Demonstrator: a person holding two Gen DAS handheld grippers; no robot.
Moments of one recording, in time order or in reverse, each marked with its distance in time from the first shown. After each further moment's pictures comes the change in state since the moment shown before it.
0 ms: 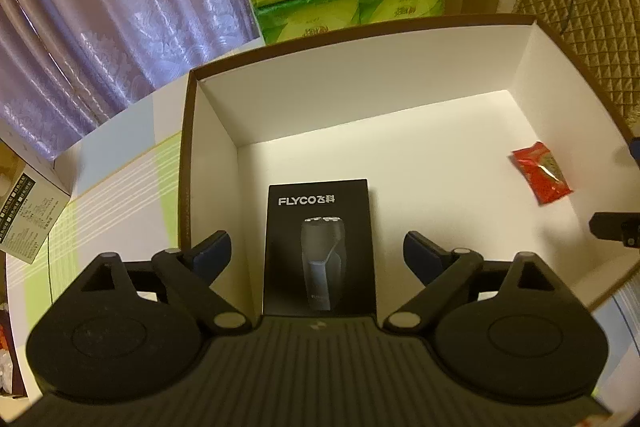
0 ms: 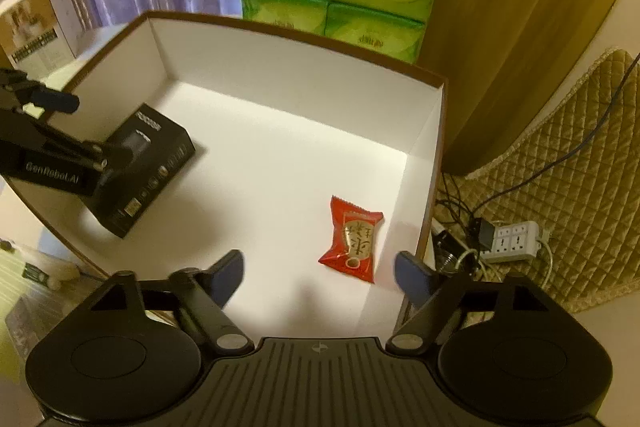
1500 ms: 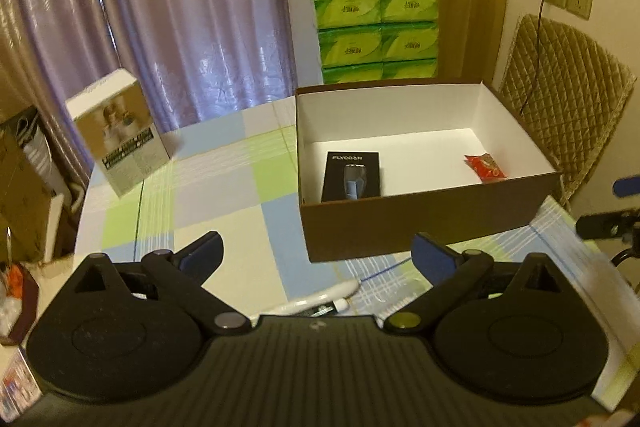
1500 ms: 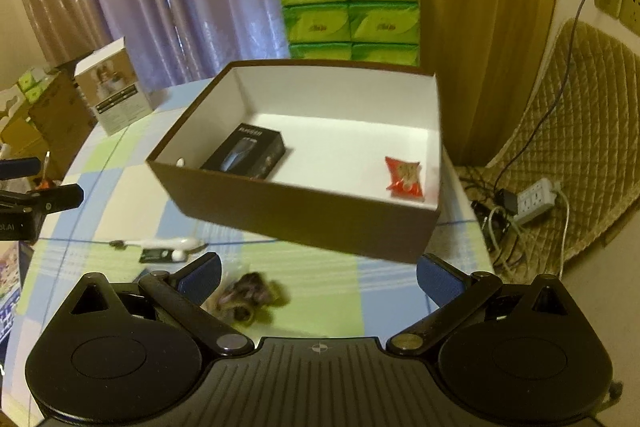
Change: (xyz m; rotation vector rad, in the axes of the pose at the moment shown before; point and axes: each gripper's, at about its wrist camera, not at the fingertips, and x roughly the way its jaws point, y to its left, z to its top) left arm -0.201 0.018 -0.154 -0.145 -0.265 0.039; right arm -0.138 0.057 -0.115 0.159 -0.176 0.126
